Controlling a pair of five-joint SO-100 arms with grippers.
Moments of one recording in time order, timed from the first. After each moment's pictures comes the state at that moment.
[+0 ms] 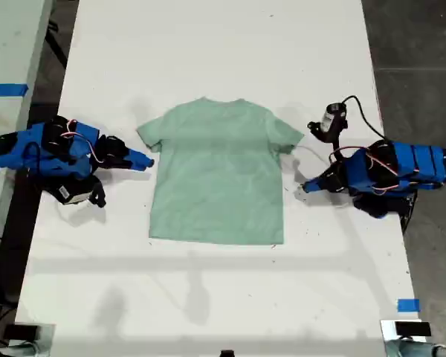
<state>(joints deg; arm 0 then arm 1) -14.1 200.0 182.1 63.8 -6.9 5.4 193.6 175.8 70.4 -46.9</state>
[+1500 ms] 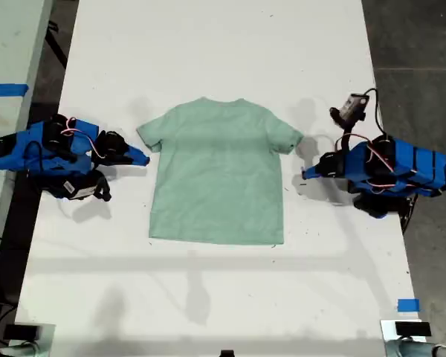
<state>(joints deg) -20.2 200.0 182.1 62.1 -10.5 16.1 193.7 175.7 70.1 -16.3</state>
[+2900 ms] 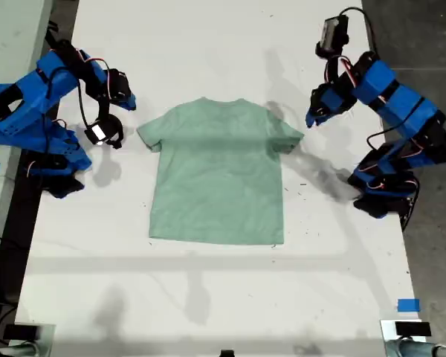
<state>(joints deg) -53.8 122.2 117.6 82.4 34.0 46.8 115.2 104.1 86.7 -55.5</state>
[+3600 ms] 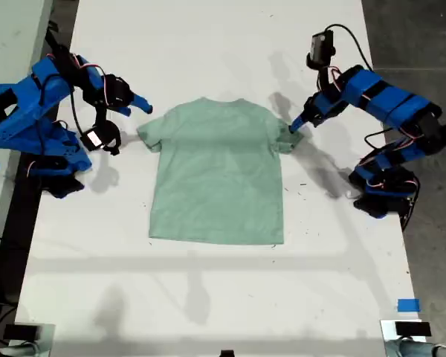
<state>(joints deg) -49.2 127.6 120.5 83.9 28.8 57.7 106.9 123.0 60.6 -72.4</state>
